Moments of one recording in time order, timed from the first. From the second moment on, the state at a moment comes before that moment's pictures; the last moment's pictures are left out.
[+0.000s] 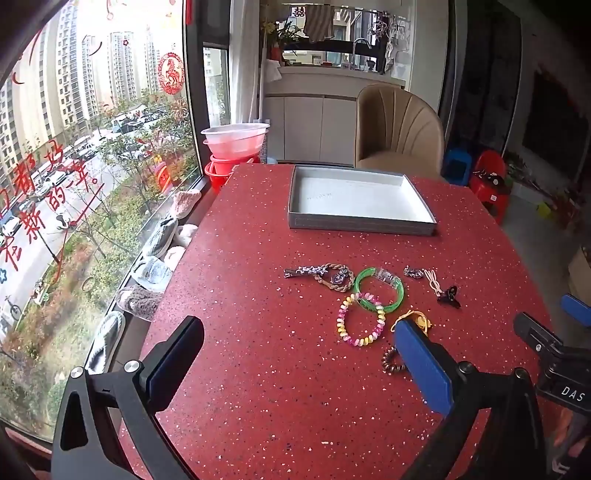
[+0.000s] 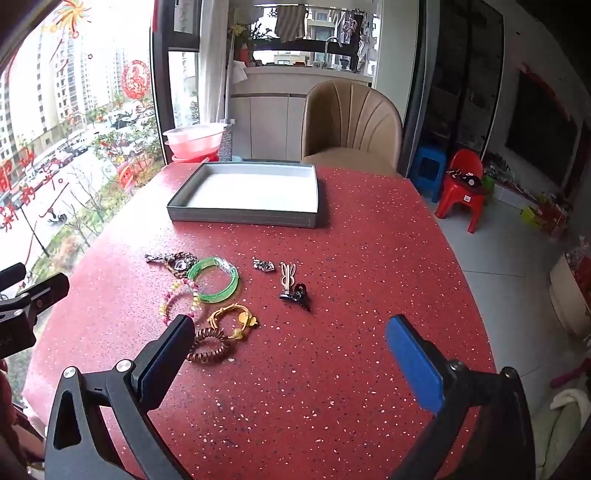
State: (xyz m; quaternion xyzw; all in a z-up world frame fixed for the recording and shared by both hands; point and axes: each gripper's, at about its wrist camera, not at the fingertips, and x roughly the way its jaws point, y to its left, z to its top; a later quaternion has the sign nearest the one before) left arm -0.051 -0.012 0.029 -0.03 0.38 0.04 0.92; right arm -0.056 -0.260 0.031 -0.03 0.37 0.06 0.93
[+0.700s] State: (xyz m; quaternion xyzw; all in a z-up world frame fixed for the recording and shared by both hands) left arm -0.049 -0.017 0.033 -0.04 0.38 0.04 0.92; right arm -0.061 -0.263 0.030 -0.01 0.37 0.07 0.93
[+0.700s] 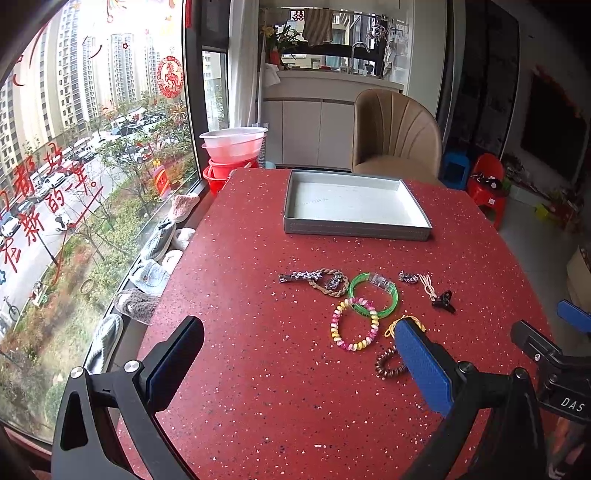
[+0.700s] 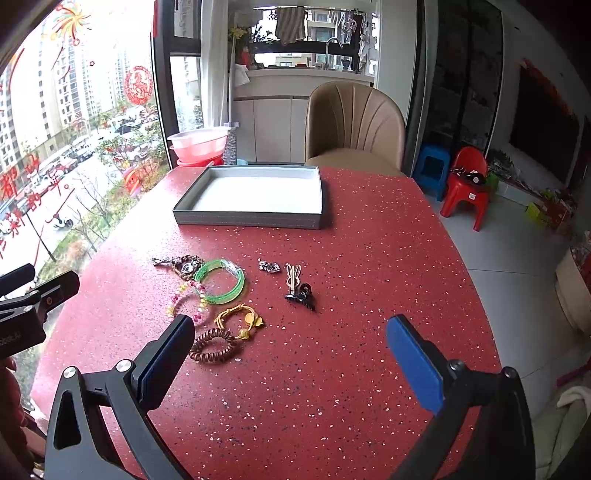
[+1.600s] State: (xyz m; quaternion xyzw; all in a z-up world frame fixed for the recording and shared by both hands) left arm -0.052 -0.021 0.033 -0.03 0.38 0.04 0.92; right arm -0.061 -0.259 0.029 -0.01 0.37 0.08 0.92
